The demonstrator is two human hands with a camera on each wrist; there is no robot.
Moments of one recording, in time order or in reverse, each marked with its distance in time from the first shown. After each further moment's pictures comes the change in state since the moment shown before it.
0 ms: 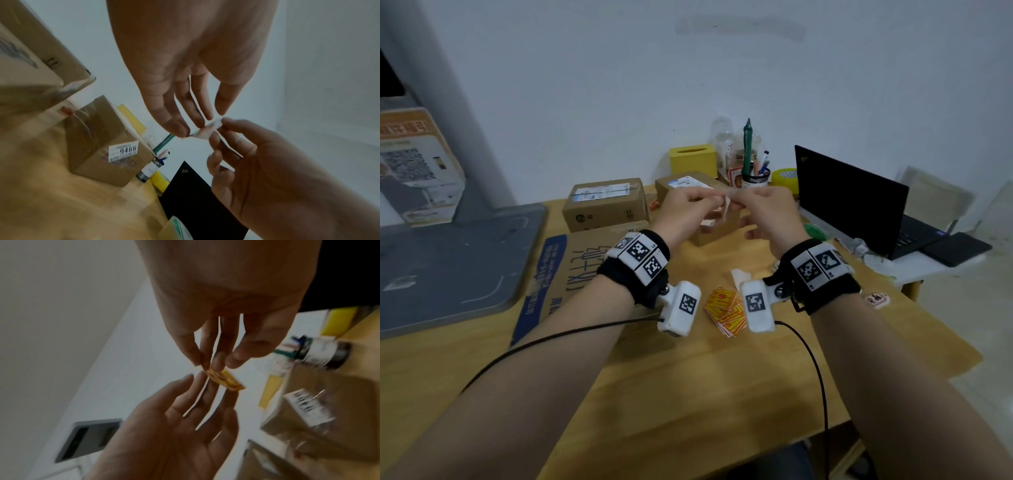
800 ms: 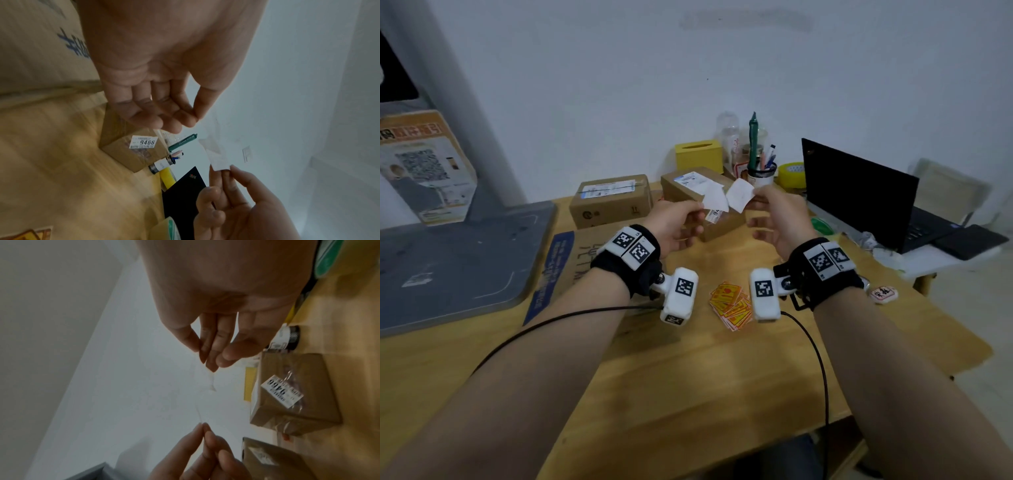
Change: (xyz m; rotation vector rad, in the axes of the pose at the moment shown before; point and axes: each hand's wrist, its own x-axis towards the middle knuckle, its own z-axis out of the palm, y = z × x) left_hand 0.000 -0.012 -0.021 -0.116 0.057 -0.367; right_hand 0.008 0.017 -0.008 0.321 0.061 0.232
